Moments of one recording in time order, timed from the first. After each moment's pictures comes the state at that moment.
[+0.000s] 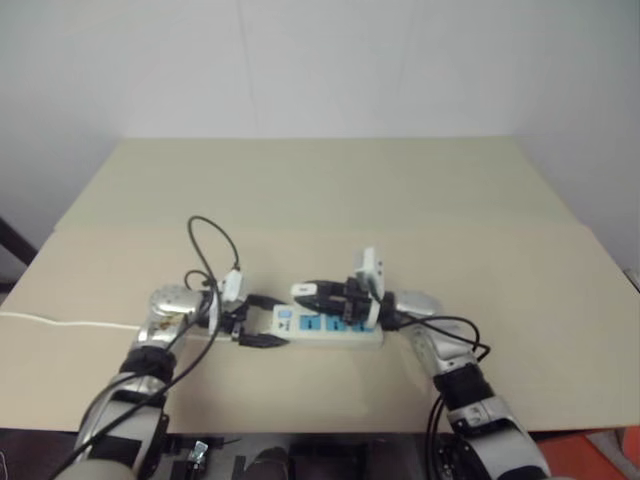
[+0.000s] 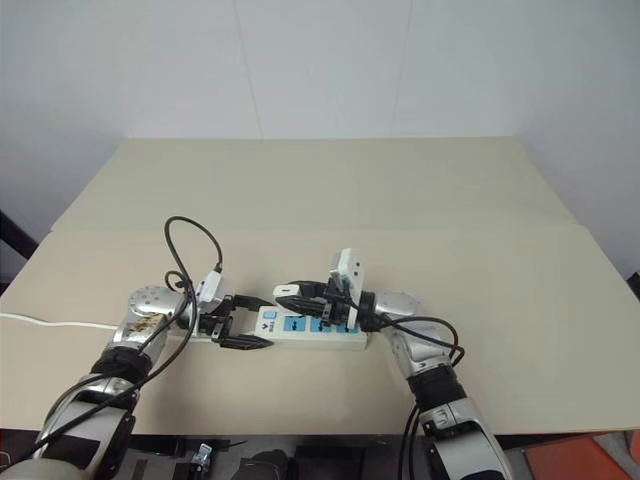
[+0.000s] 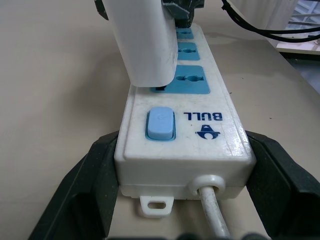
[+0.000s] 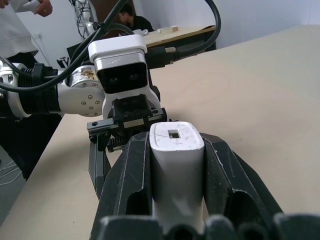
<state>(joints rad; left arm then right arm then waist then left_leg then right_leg) -0.61 0.49 -0.12 0.76 -0.27 -0.24 -1.61 -0.51 -0.20 0.19 0.26 0.37 0.16 1.08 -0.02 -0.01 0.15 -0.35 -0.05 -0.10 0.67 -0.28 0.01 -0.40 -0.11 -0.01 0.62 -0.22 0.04</state>
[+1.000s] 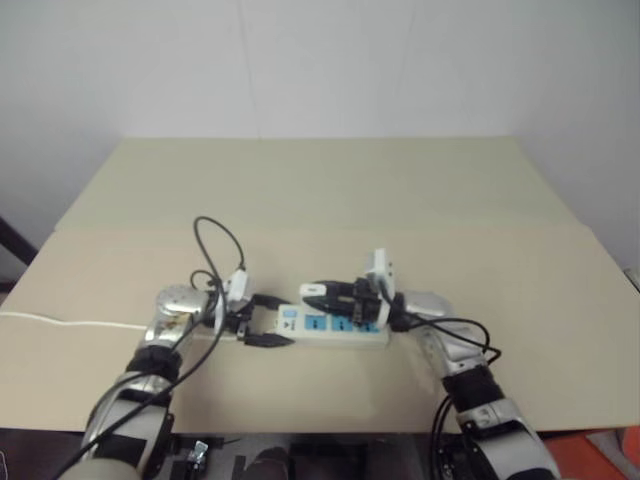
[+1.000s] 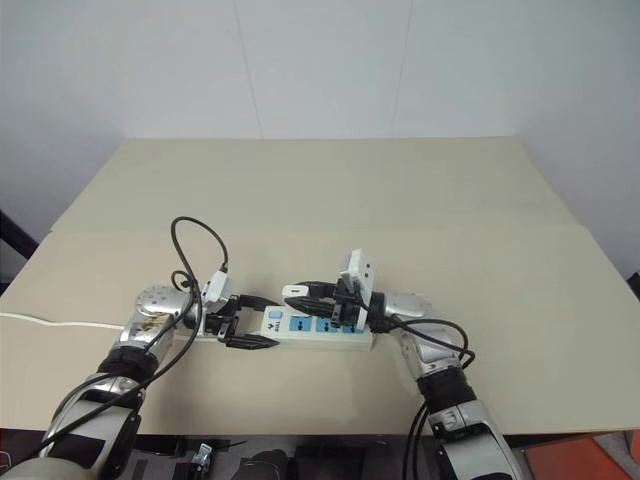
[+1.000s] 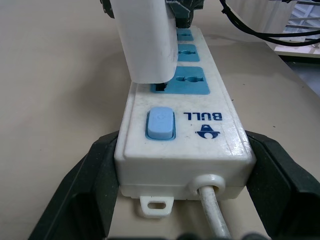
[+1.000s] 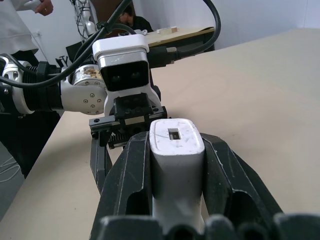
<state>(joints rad) -0.62 0.47 -0.12 0.76 -0.27 -0.24 -1.60 -0.49 -0.25 0.18 0.25 0.40 0.13 1.09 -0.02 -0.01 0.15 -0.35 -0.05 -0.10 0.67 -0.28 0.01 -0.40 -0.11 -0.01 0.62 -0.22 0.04</state>
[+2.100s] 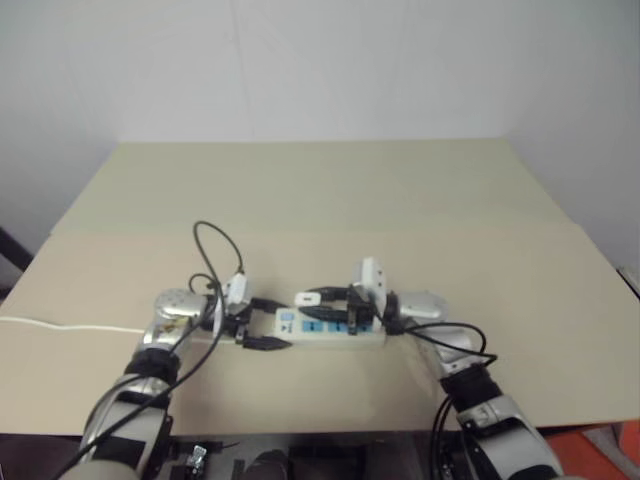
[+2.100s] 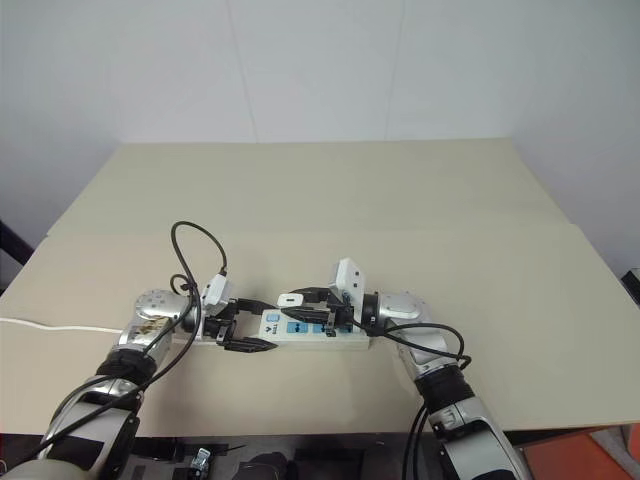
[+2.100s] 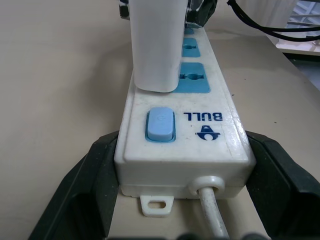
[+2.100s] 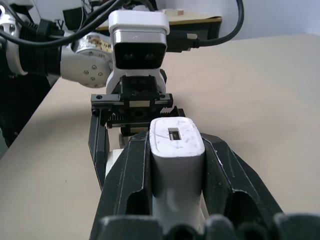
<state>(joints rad) -0.61 0.47 -0.12 0.78 -0.25 -0.24 -1.59 -0.51 -0.27 0.27 0.30 0.29 0.01 1.09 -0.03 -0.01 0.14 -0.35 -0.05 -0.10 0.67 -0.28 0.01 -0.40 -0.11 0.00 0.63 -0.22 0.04</state>
